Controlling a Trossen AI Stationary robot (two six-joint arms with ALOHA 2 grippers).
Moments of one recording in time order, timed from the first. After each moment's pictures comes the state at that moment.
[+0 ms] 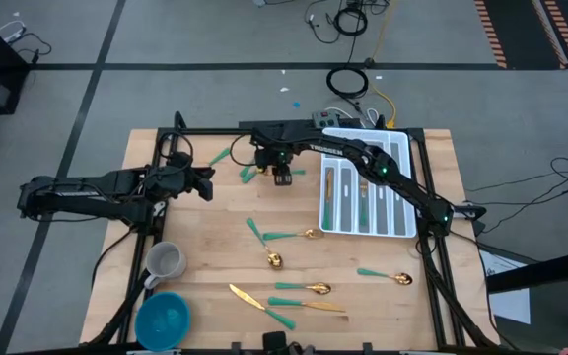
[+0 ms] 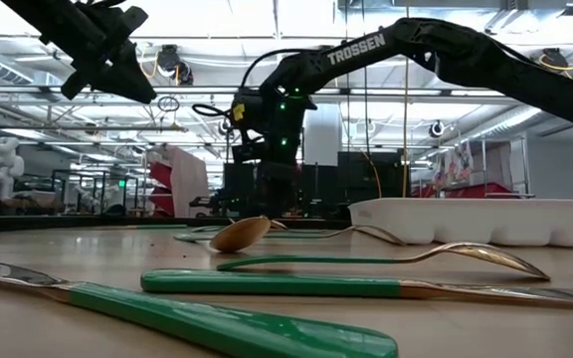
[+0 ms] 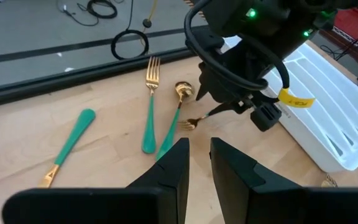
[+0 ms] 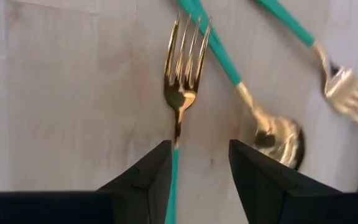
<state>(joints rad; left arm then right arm) 0.07 0.70 0.64 -0.57 -0.55 -0.73 -0.39 2.54 2.35 -1.10 0.05 -0.52</state>
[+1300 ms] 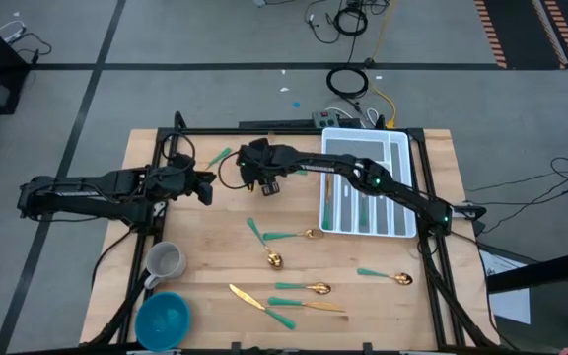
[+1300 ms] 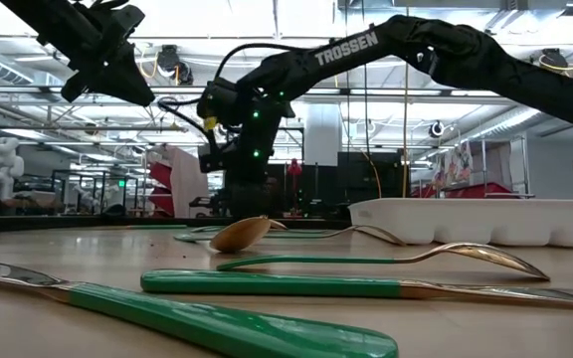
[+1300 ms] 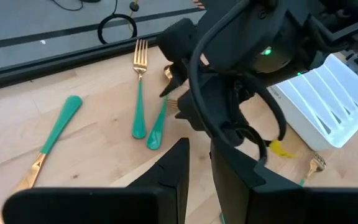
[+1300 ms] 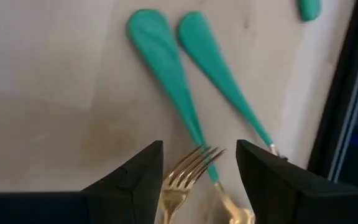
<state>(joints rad) 0.07 0.70 0.64 -0.59 -0.47 -0.72 -0.26 2.60 2.36 -0.84 0.31 -0.63</state>
